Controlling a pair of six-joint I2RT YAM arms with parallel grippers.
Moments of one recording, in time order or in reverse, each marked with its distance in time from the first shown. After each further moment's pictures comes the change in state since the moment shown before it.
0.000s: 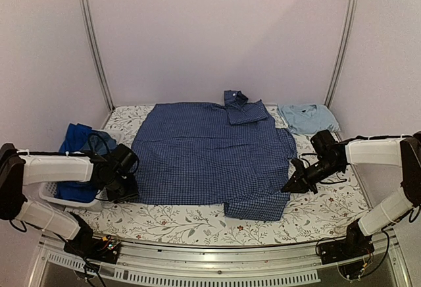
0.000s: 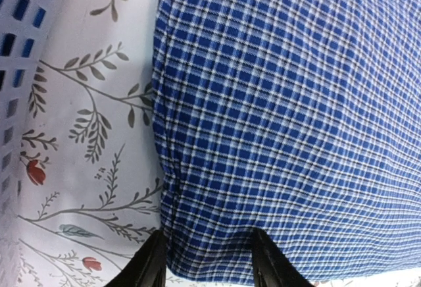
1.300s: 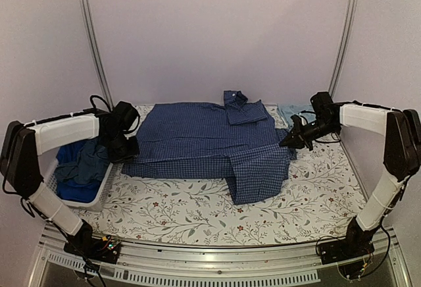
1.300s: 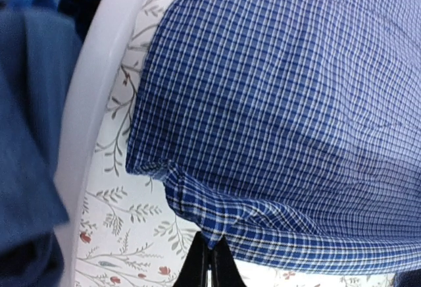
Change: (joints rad) left arm 0.152 0.193 0.473 -0.226 -0.031 0.192; right arm -0.118 0.216 0.475 -0.097 0.029 -0.098
